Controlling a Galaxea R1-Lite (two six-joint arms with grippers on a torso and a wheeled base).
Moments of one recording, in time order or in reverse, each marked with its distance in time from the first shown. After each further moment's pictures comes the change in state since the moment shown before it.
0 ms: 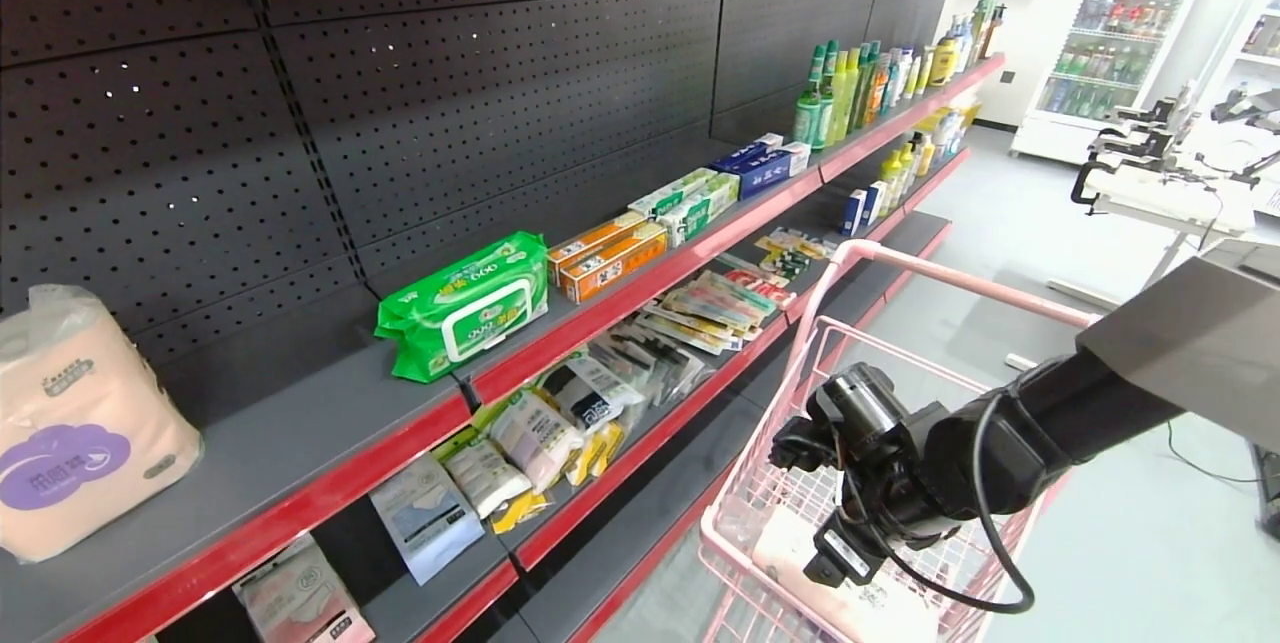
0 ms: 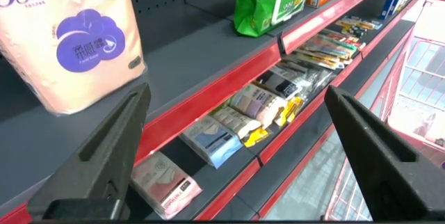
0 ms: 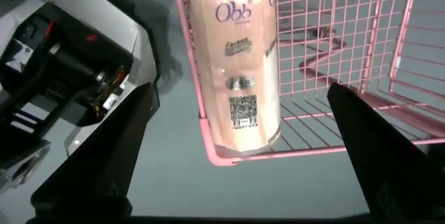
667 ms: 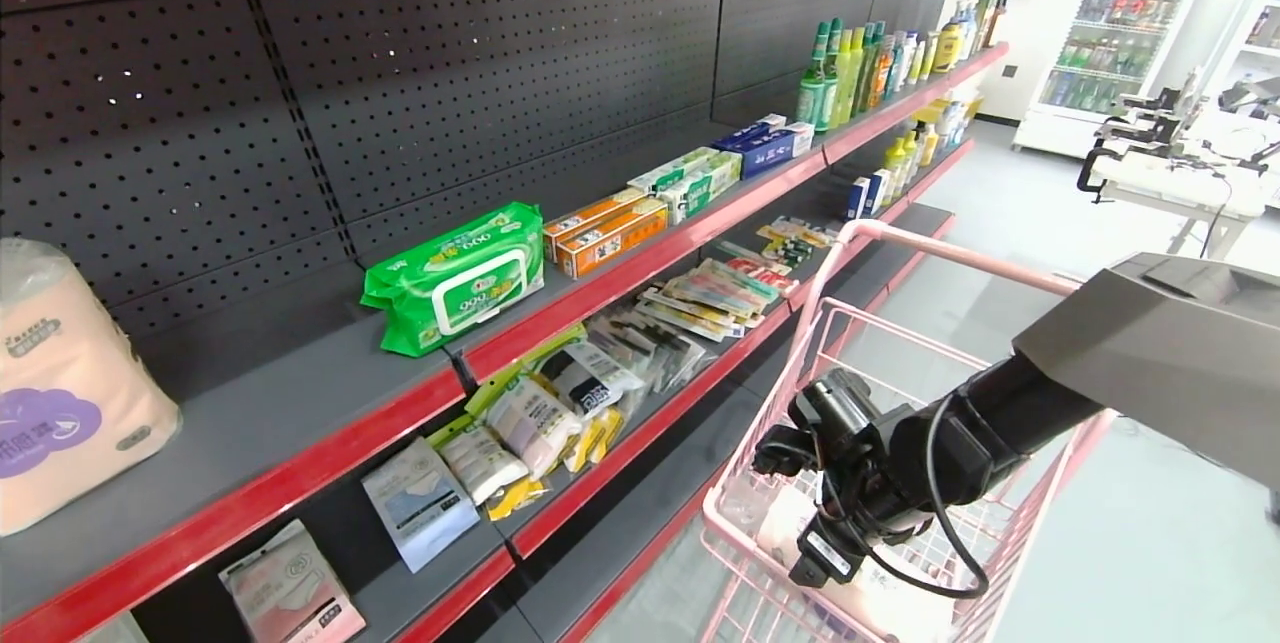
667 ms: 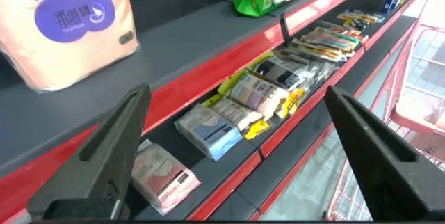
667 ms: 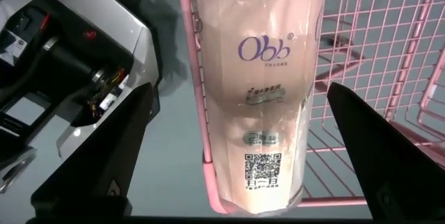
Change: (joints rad) left arm 0.000 0.000 0.000 0.000 0.000 0.004; right arm -0.012 0.094 -0.065 0.001 0.049 -0.055
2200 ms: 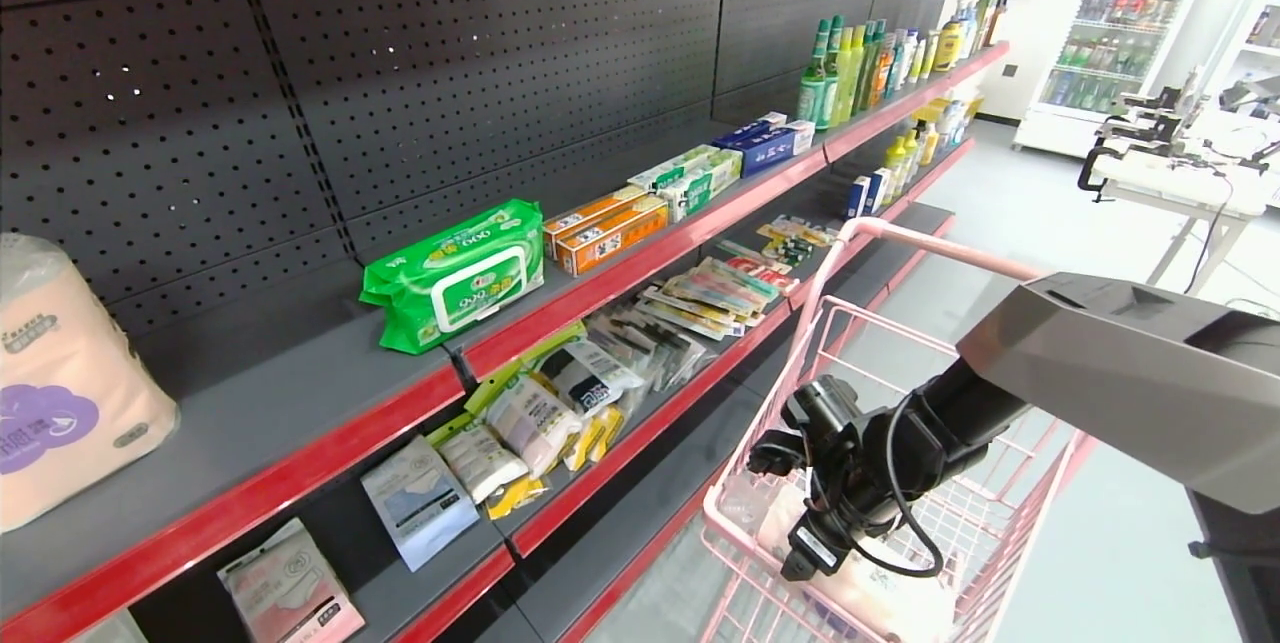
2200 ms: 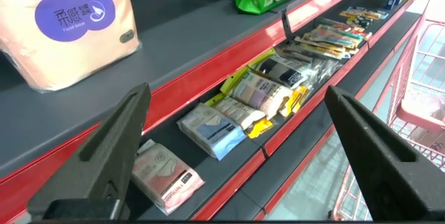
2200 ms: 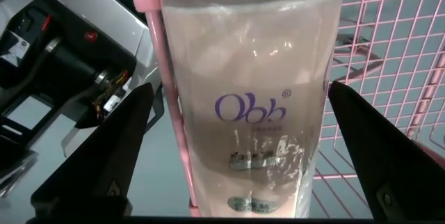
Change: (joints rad) left arm 0.000 0.000 -0.001 -0.001 0.000 0.017; right arm -0.055 0.148 -0.107 -0.003 0.052 -0.032
